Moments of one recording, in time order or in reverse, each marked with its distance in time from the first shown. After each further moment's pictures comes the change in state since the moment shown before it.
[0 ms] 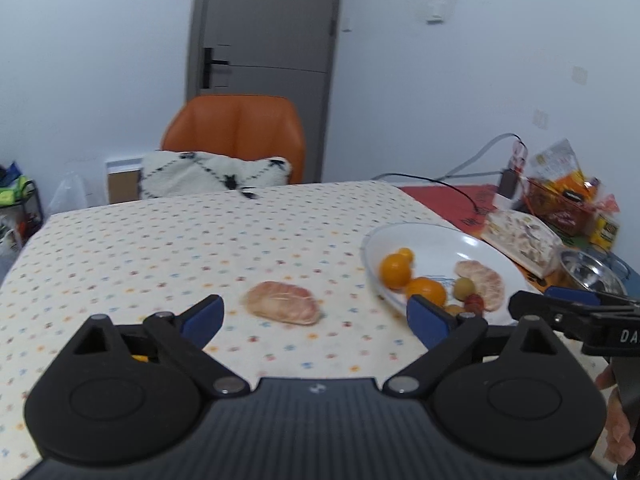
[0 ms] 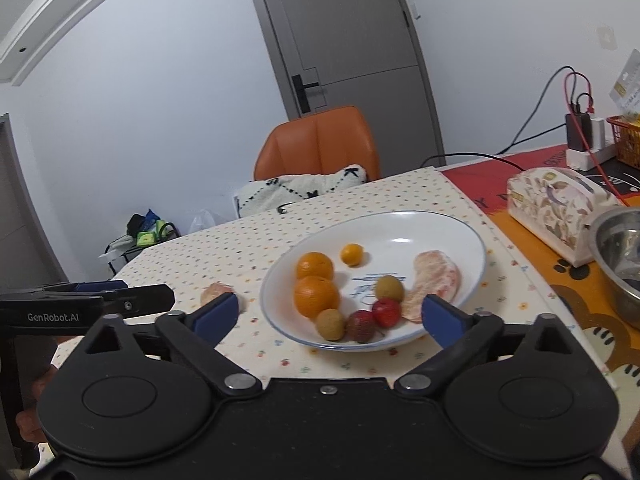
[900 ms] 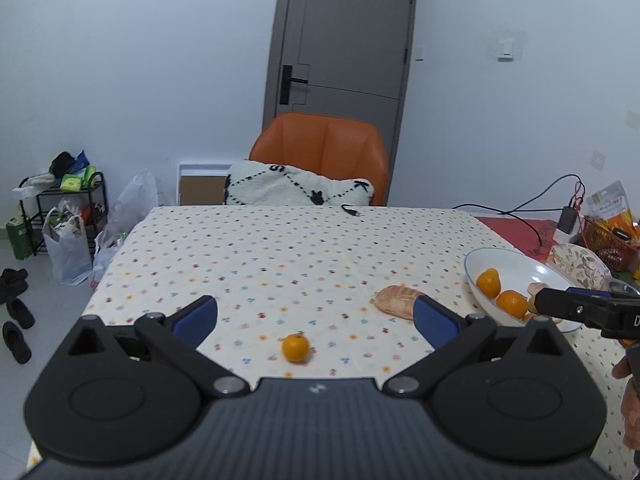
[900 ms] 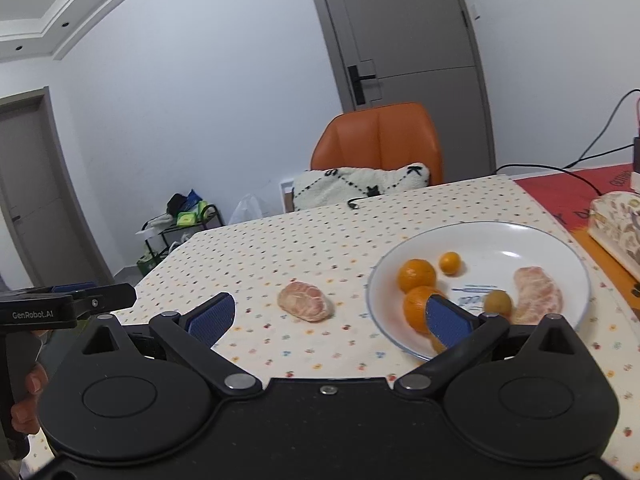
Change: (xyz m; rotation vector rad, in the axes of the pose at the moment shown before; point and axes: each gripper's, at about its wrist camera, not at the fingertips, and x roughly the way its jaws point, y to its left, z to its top) left arm -0.063 0.082 -0.011 -0.094 -0.059 0.160; right arm 0.021 0.070 0.009 -0.083 0.034 0.114
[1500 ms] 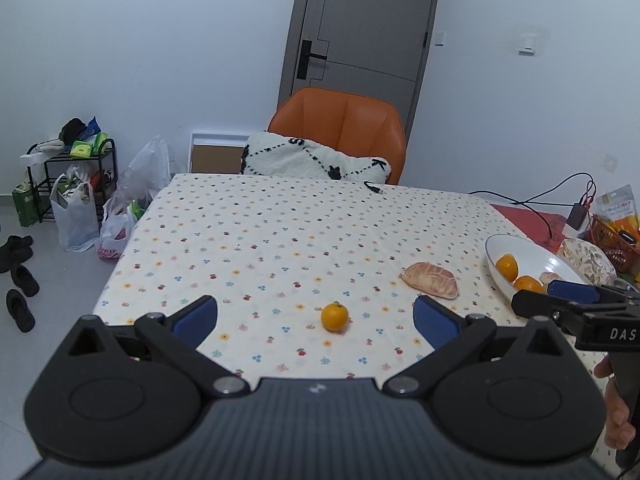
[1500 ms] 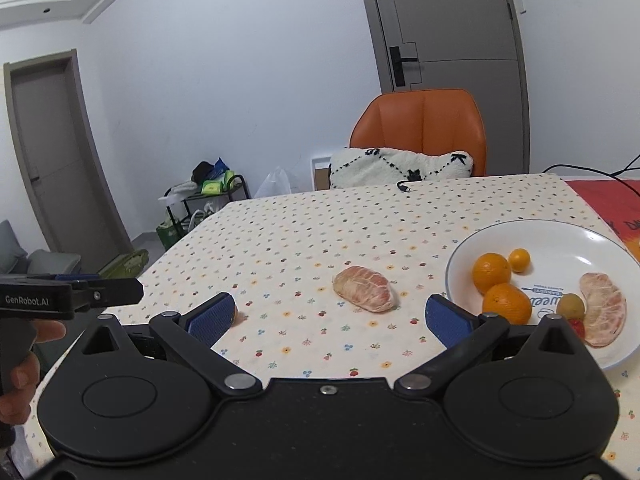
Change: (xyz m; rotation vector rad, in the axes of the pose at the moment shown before) left arm -0.006 0.037 -0.005 -0.052 0.078 0.005; right arm 0.029 0.049 -0.003 -0.088 0.070 0.050
